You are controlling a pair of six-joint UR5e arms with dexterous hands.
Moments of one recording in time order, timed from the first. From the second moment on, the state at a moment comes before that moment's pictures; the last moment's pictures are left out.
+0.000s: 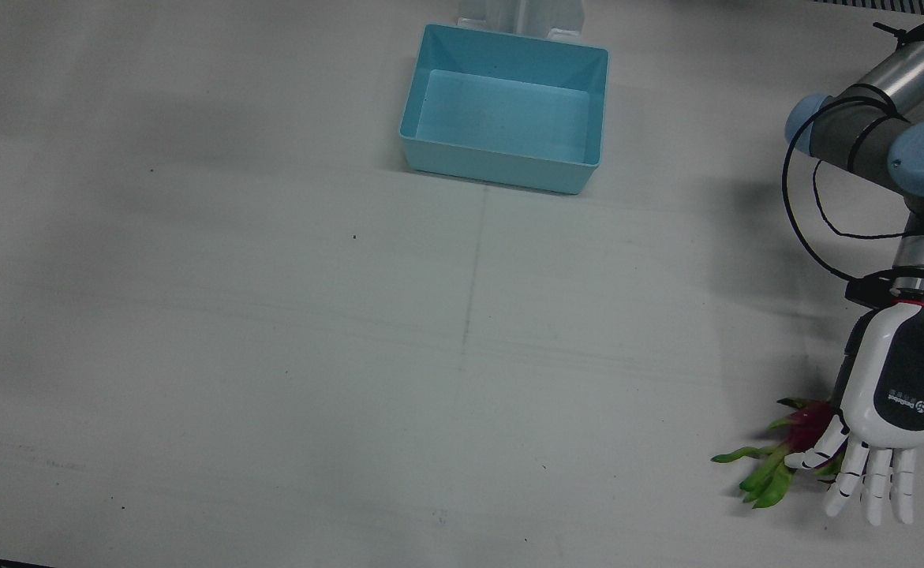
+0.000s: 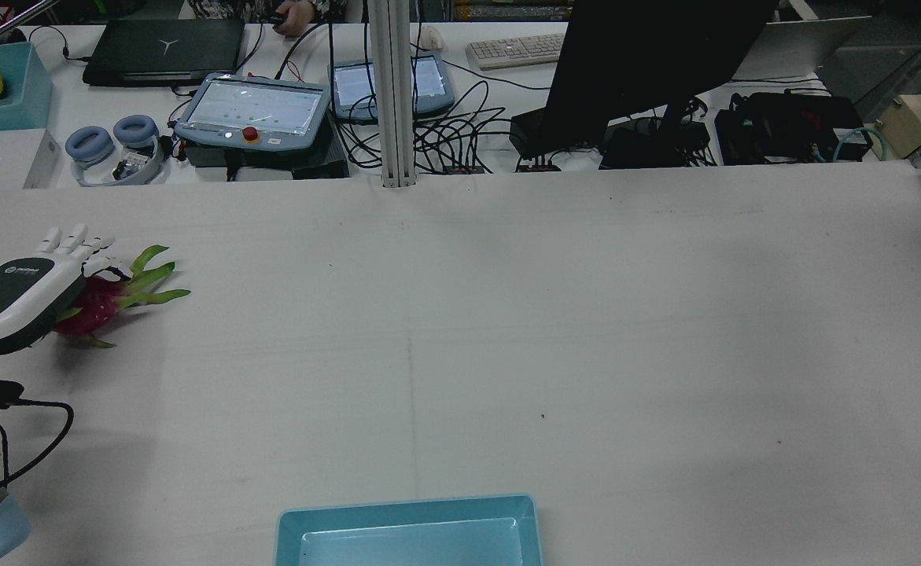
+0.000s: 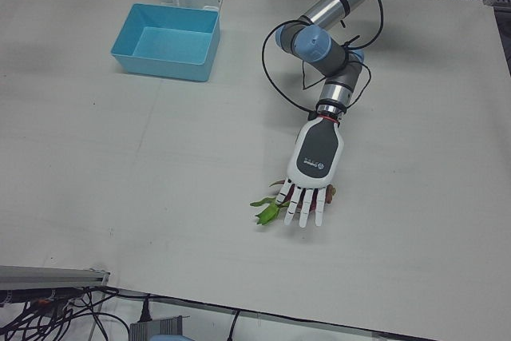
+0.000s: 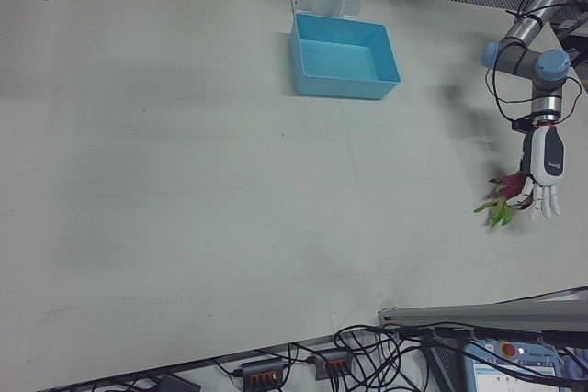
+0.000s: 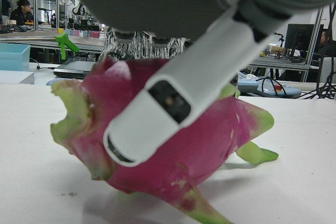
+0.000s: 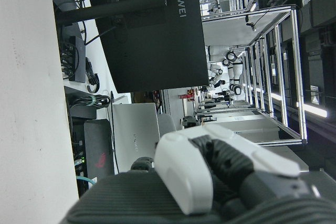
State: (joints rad) left arm -0.80 -1.79 -1.66 0.35 1.15 1.46; right arm 1.51 -1.65 1.62 -3.27 -1.57 0.14
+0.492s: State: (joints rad) left arm -0.80 -1.81 -1.60 0.33 1.15 1.46; right arm 1.51 -1.65 1.62 -3.27 -1.57 0.14
